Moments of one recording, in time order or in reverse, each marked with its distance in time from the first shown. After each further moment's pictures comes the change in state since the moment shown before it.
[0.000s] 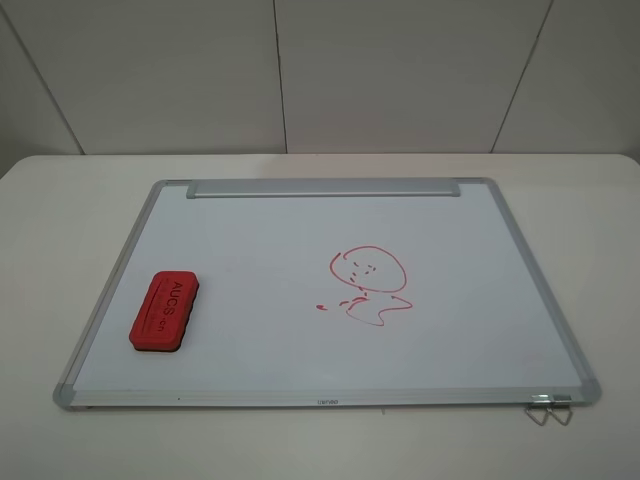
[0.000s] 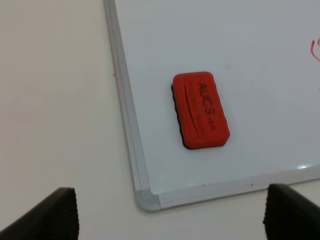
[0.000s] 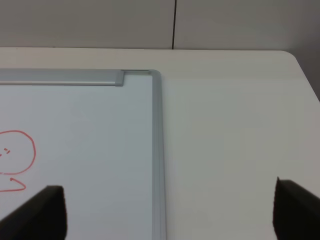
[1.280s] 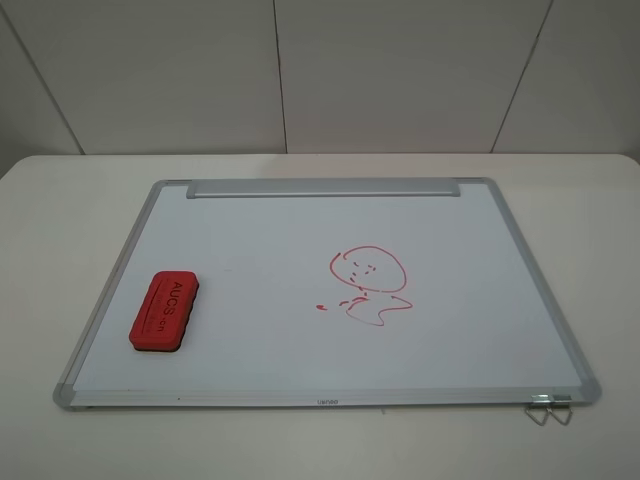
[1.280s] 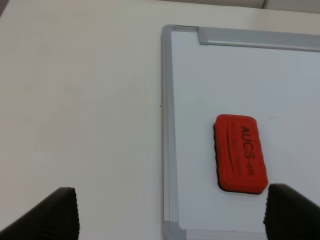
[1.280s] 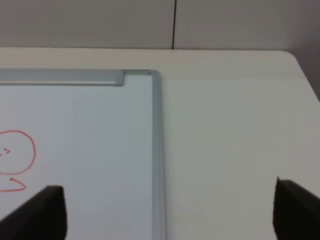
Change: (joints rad) left arm 0.393 -0.152 0.037 -0.092 -0.045 0.127; right arm 0.000 0.000 0.000 0.000 0.000 0.000
